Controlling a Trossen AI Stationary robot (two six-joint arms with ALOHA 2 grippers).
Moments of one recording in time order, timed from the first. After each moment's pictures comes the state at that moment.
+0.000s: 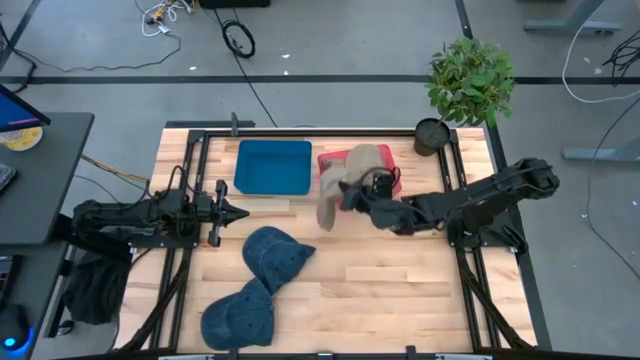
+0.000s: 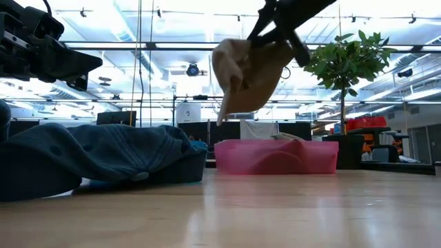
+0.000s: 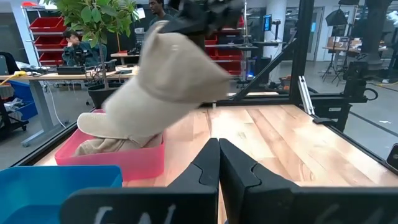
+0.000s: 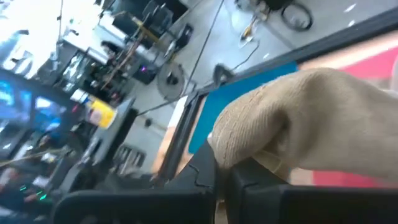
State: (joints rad) left arm -0.02 0.01 0.01 0.04 -0.02 0.01; right arm 0.22 1.44 0.99 0.03 0.92 1.24
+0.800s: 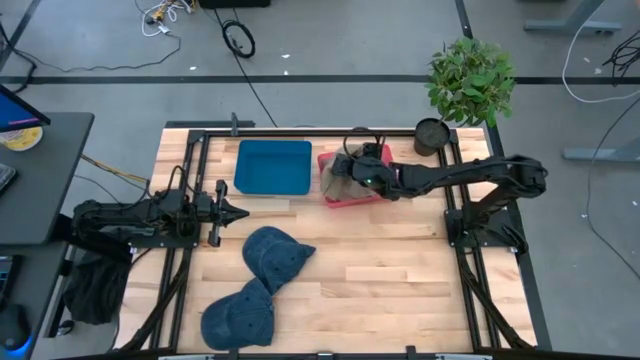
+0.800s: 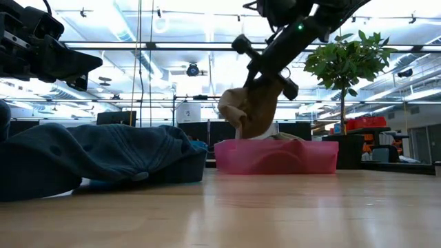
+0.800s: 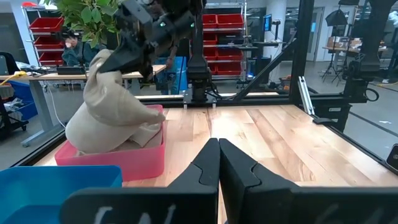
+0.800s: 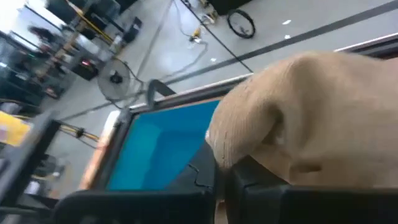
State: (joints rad) left arm -0.02 0.01 0.01 0.04 -0.02 0.01; right arm -0.11 1.53 0.99 -0.02 0.68 1.14
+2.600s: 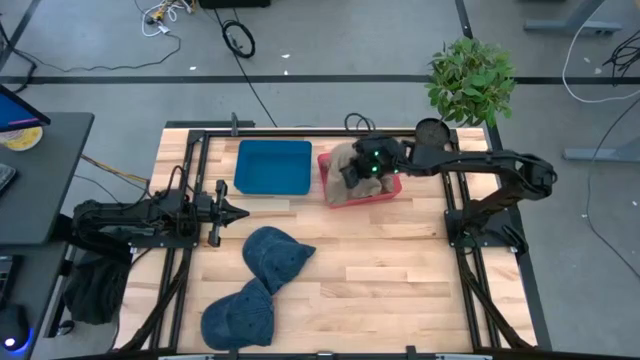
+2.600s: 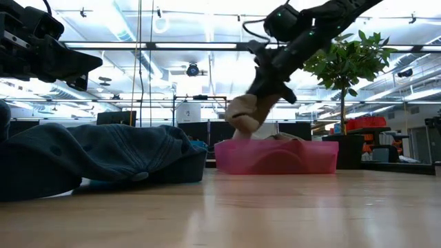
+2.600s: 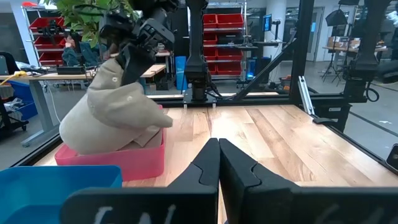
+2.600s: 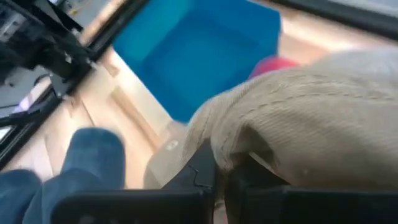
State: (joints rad) left arm -0.02 0.01 0.01 0.04 -0.02 0.01; right arm -0.34 1.45 0.99 -0.24 -0.07 0.58
